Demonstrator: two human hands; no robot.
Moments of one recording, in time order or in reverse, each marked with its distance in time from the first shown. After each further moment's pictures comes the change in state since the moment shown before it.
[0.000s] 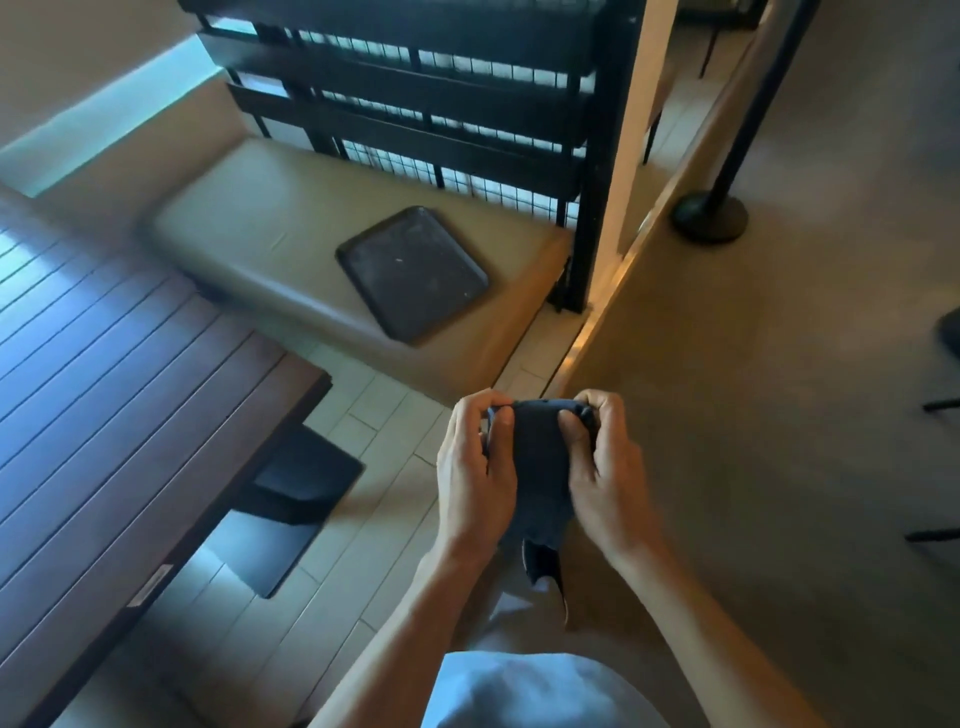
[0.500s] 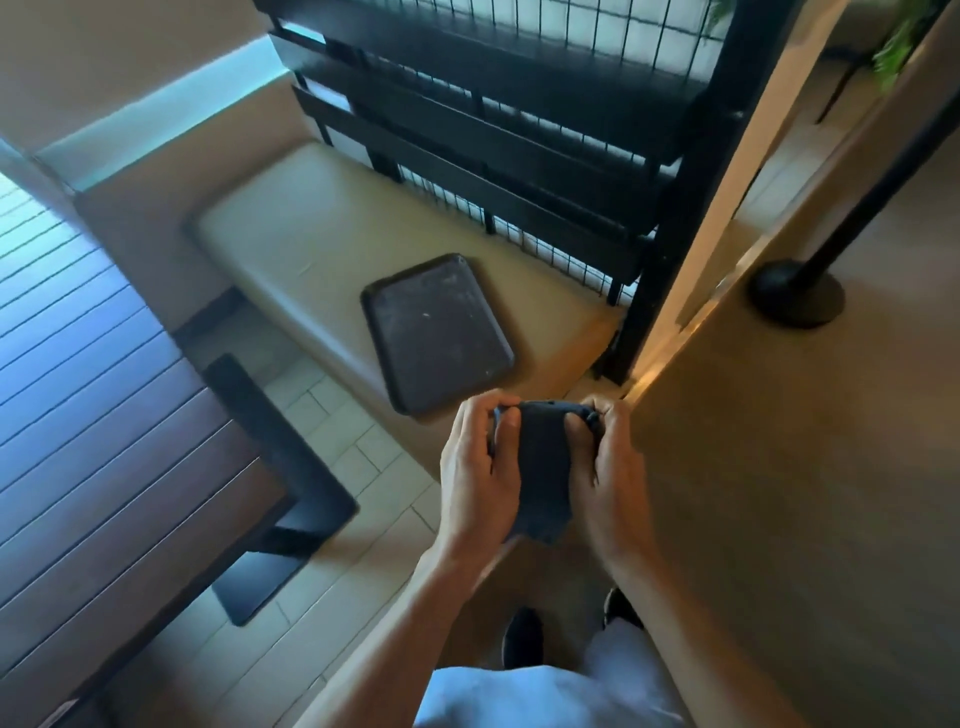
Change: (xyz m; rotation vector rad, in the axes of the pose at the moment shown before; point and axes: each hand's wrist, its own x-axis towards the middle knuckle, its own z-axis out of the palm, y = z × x) left_hand 0.229 -0.002 0.094 0.038 0.165 -0.099; right_hand 0.267 0.039 0.009 0.066 -0.166 -0.033
